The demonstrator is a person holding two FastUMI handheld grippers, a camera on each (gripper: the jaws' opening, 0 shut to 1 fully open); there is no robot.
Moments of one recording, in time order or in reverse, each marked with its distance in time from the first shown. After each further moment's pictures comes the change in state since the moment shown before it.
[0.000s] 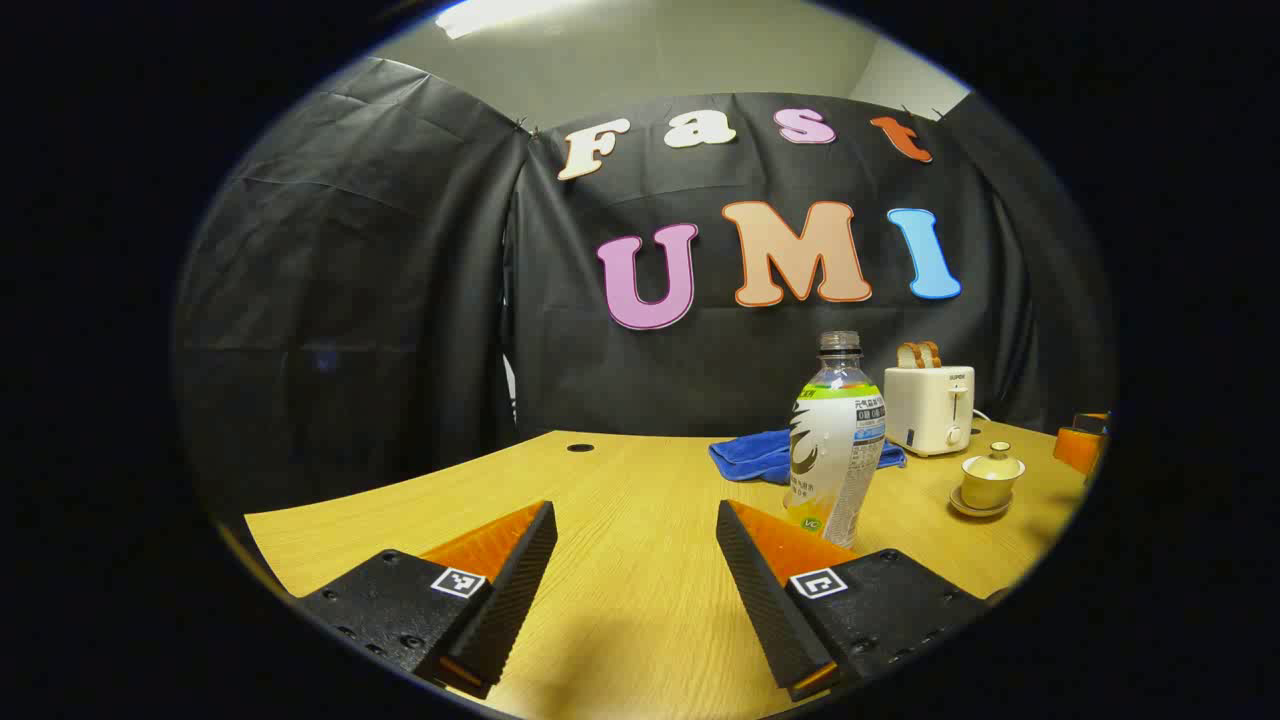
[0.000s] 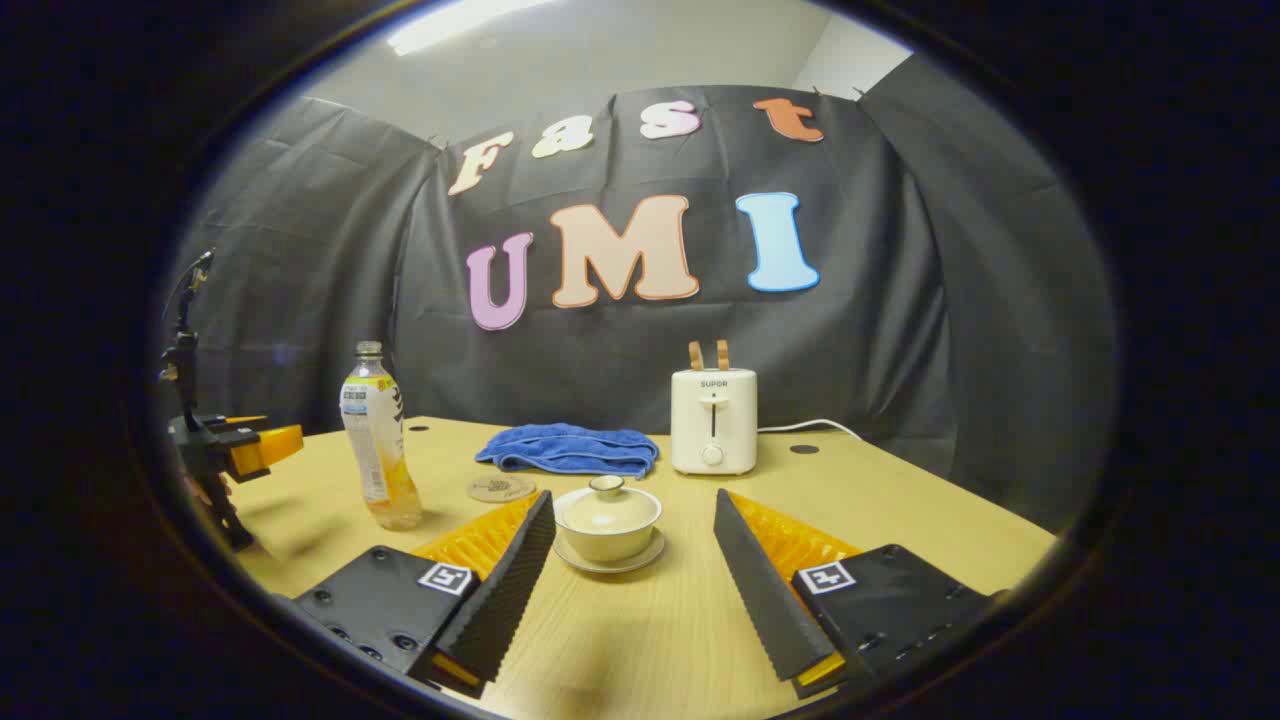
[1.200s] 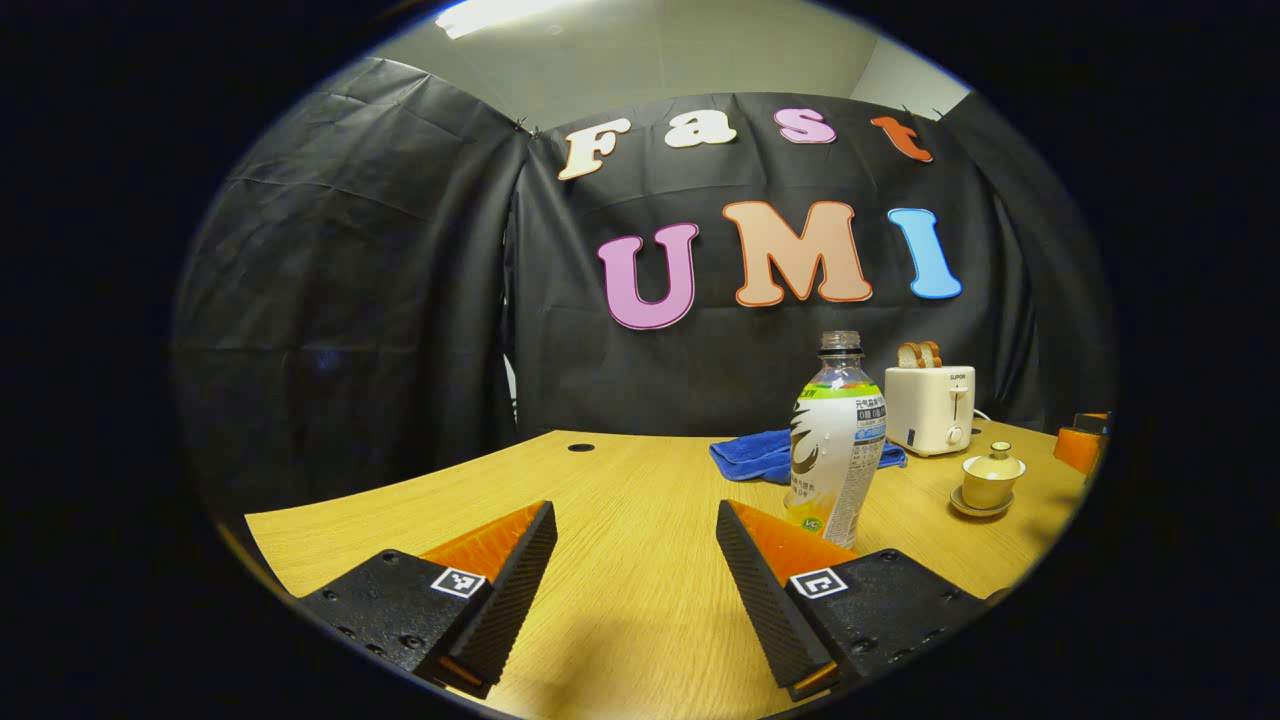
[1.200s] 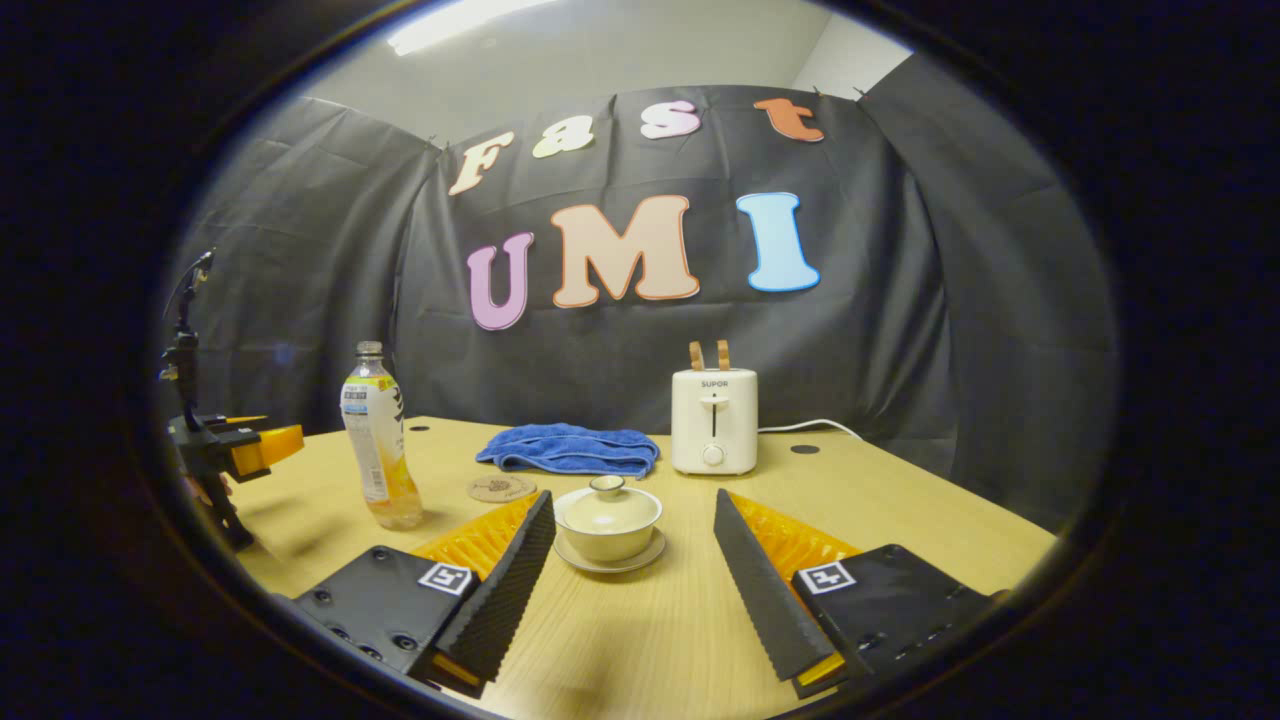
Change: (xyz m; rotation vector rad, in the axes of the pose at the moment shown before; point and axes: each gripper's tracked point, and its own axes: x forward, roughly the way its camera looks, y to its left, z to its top) left arm -0.001 -0.001 0.000 0.000 0.000 0.003; right arm -0.001 0.000 0.001 0.000 0.000 0.002
